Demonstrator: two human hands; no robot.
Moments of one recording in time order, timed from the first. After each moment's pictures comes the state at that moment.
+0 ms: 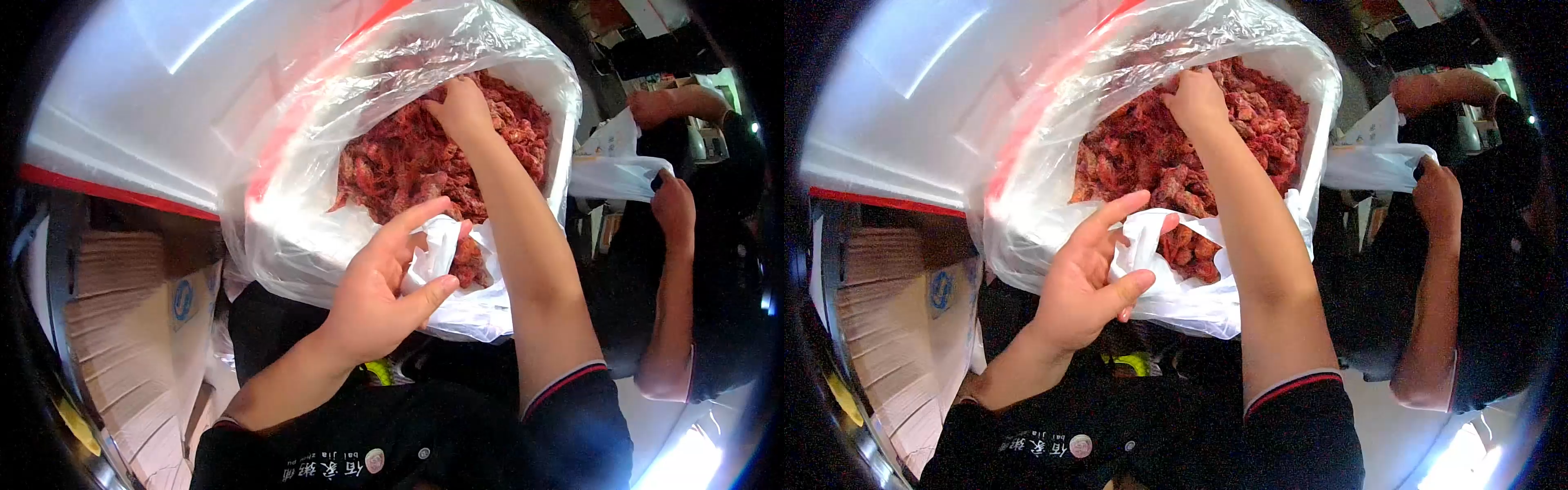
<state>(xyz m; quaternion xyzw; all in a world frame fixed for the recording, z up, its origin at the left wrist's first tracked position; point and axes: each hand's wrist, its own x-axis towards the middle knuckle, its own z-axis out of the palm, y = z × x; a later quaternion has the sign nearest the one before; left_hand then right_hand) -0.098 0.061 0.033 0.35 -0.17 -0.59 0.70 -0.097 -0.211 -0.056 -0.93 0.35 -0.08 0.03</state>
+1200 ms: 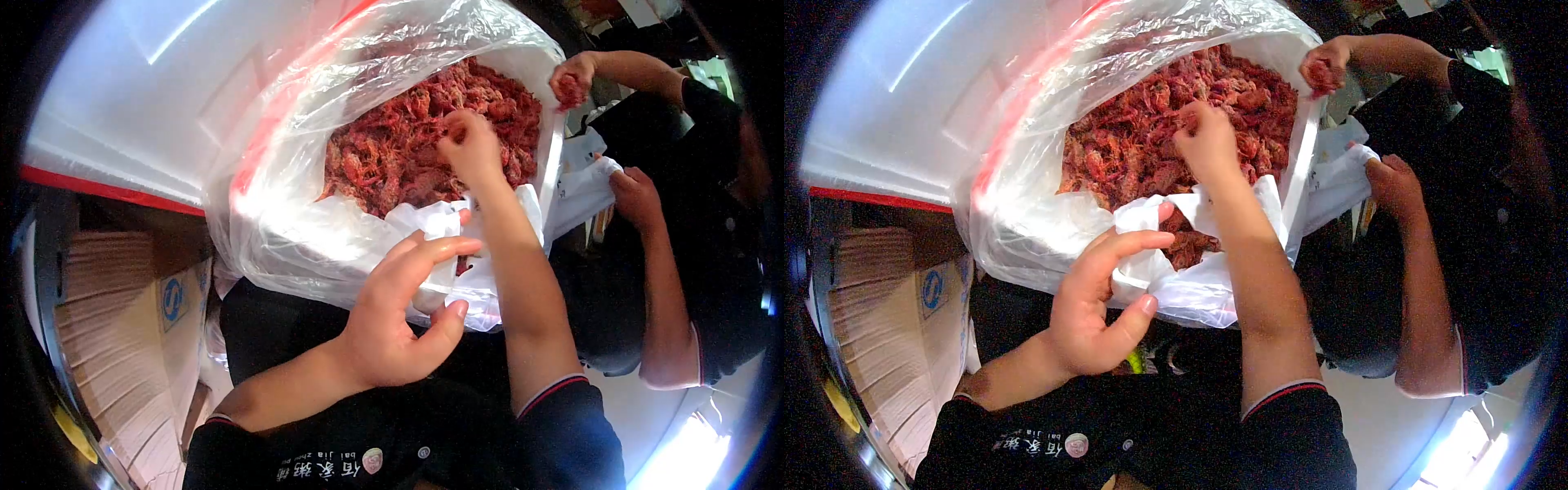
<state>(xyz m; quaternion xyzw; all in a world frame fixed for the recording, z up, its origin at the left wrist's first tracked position) -0.122 0.066 0.013 0.47 -0.44 -0.34 0.69 -0.179 -0.176 -0.072 -0.91 0.34 -0.19 0.14</state>
